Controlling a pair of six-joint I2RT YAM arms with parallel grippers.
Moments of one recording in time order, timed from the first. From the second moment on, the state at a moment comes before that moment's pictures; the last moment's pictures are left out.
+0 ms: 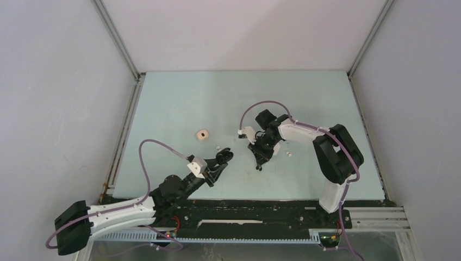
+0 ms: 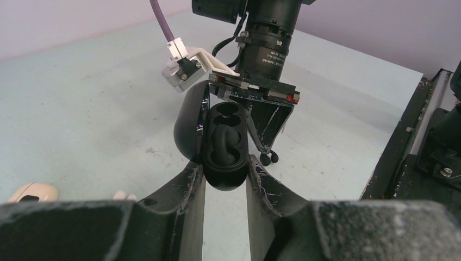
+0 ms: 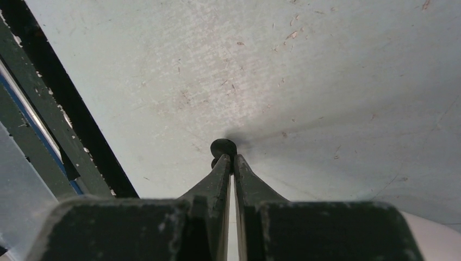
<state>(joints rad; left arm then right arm) -1.08 0.63 0.01 0.73 -0.22 -0.04 0.60 1.82 1.14 -0.71 -0.54 -0.45</state>
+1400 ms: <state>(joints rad) -1.08 0.62 0.01 0.72 -0.21 -0.04 0.61 1.83 1.14 -0.77 -0.55 -0.46</state>
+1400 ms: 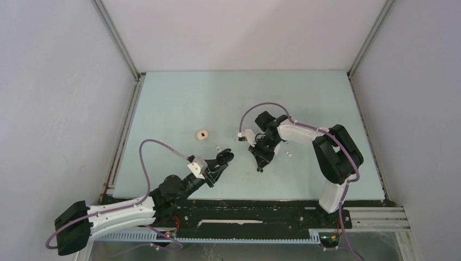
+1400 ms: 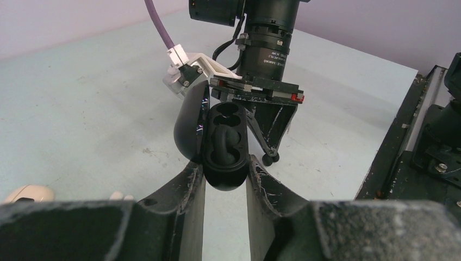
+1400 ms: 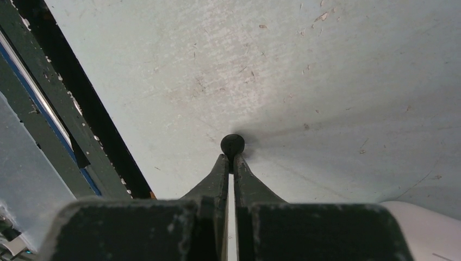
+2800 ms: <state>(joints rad) -1.11 0.82 0.01 0.76 0.14 0.09 0.99 1.54 1.37 -1.01 -0.52 -0.66</state>
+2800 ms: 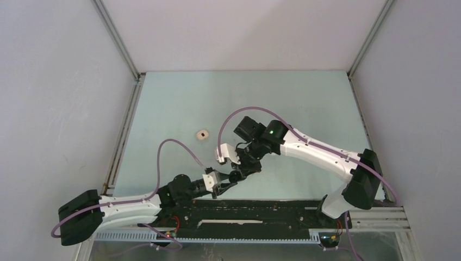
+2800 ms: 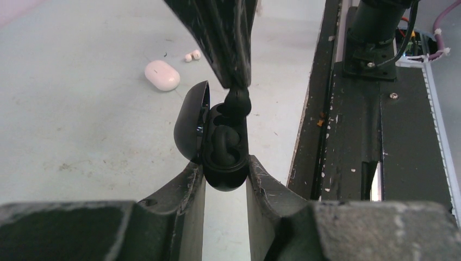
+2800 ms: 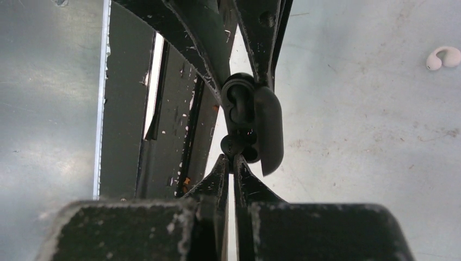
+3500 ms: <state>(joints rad) -1.11 0.80 0.01 0.77 0.15 0.09 0.99 1.58 1.39 -1.01 -0.52 -0.65</state>
